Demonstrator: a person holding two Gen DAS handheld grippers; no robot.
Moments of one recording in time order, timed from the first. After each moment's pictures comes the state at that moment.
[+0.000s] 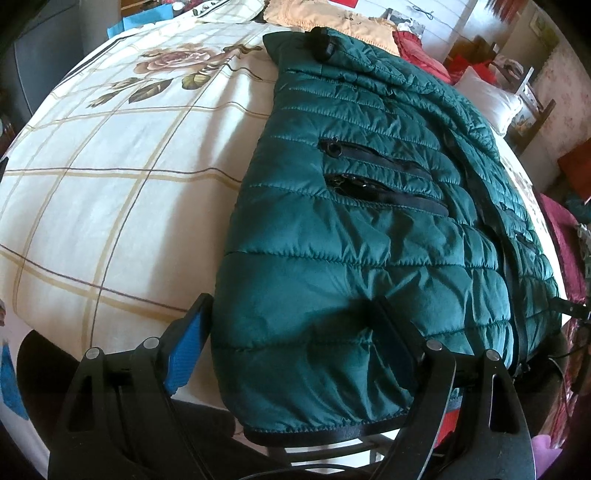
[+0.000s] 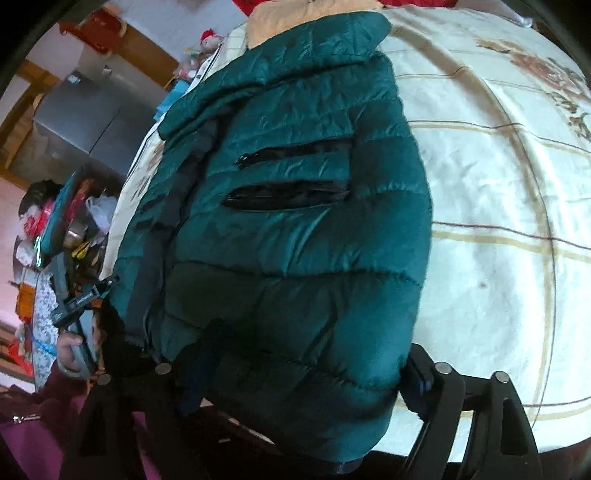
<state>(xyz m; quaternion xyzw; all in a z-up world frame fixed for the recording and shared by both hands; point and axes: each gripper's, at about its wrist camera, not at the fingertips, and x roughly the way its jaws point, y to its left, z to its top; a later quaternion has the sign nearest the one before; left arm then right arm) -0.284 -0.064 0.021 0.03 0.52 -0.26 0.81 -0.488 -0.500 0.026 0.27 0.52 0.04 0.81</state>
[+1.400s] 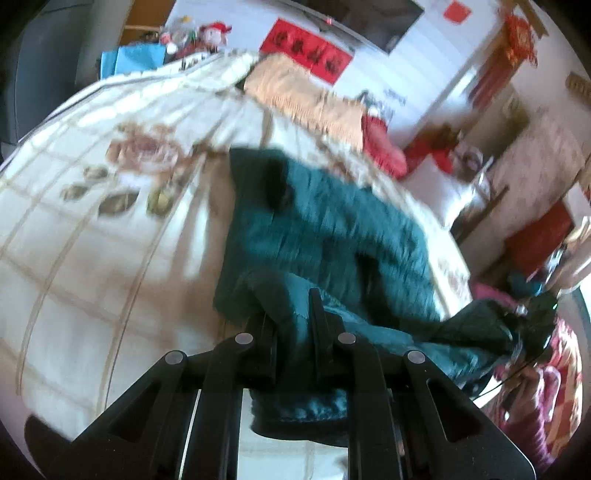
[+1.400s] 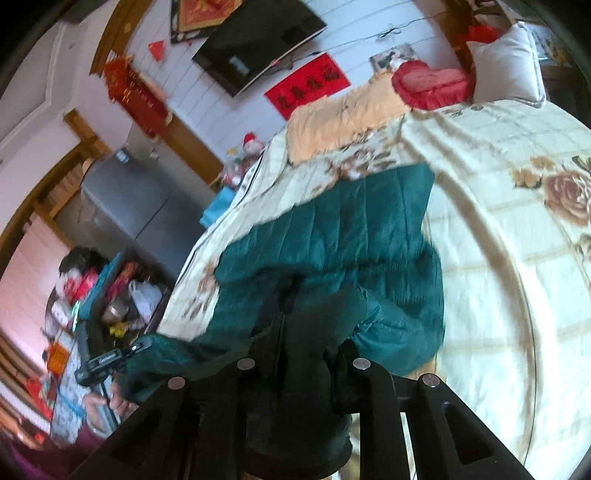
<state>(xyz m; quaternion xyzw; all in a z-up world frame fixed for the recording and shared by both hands) -0.208 -0.068 0.137 -0.12 0.43 -0.33 0.83 -0.413 -0.551 0.129 0.31 0.32 0.04 0.89</state>
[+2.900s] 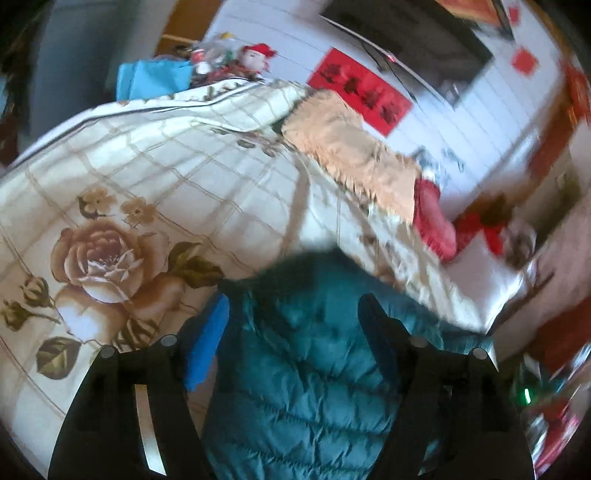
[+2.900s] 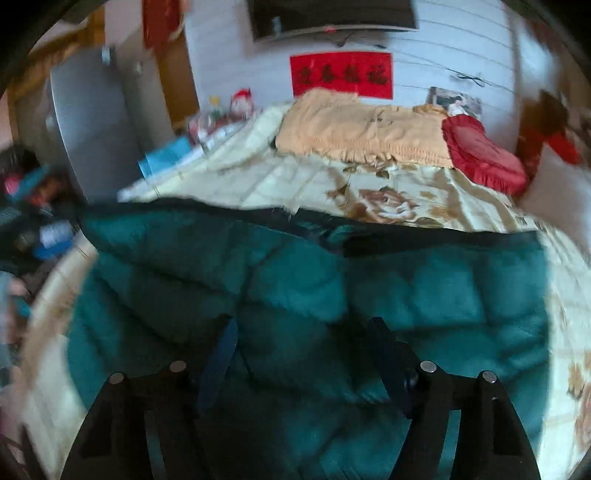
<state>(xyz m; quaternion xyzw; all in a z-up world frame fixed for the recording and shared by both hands) -0.007 -0.179 0.146 -0.15 0.41 -0.22 0.87 -0.116 -0.478 0.087 0.05 0.40 -0.04 0.92</state>
